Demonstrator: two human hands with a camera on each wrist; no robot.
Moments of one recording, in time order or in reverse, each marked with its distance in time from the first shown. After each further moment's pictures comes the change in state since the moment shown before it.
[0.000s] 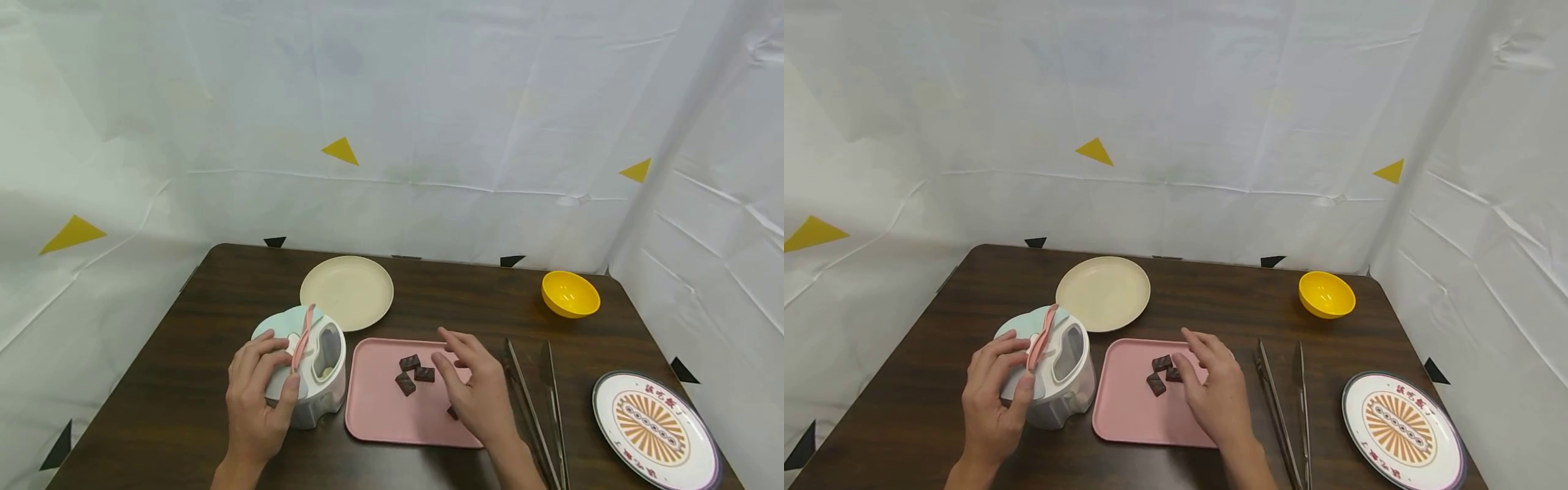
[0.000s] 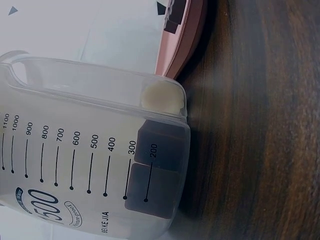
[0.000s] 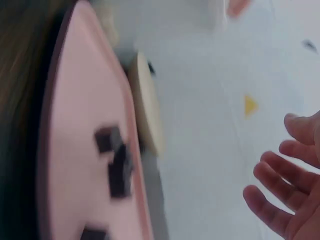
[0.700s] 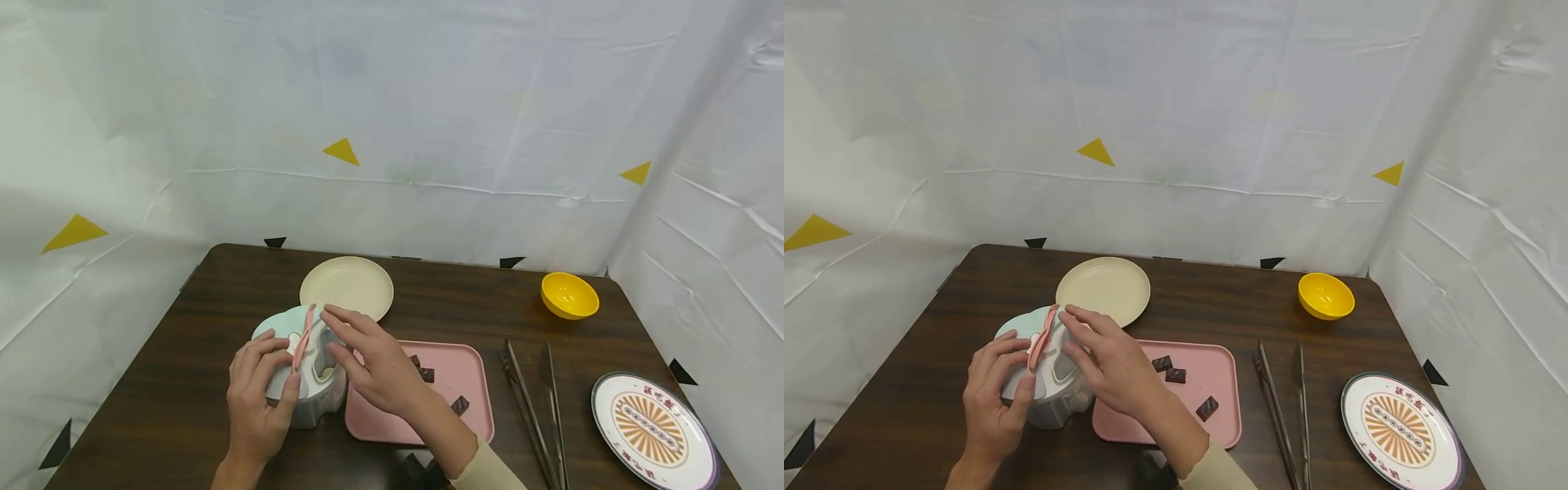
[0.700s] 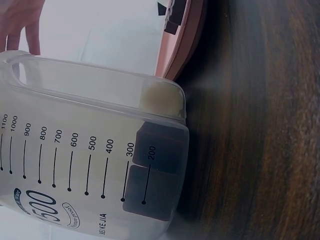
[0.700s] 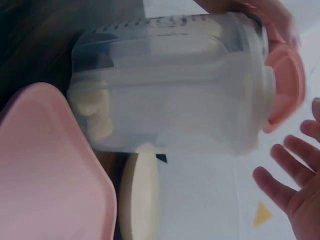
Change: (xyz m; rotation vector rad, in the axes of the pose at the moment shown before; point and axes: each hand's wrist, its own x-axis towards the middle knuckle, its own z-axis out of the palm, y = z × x) left_hand 0.001 -0.001 0.002 -0.016 0.019 0.019; right_hand 0.049 -0.073 0.071 0.187 -0.374 -0.359
